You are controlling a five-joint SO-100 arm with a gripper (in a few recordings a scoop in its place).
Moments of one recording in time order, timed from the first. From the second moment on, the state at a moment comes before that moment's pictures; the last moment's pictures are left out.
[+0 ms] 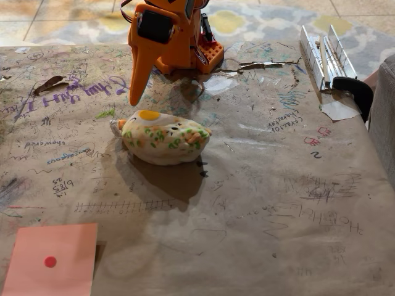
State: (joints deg) arm 17.8 192.3 179.7 51.0 -22.9
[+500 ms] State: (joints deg) arm 15.7 192.3 177.3 54.5 -37.0
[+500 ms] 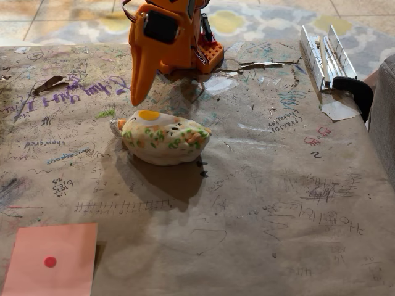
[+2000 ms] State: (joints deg) arm 15.7 95.4 123.9 57.8 -79.5
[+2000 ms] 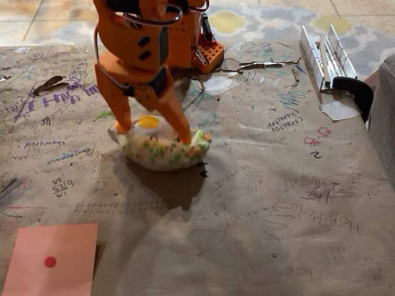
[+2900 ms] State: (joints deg) arm 20.7 166.9 125.2 33.4 -59.2
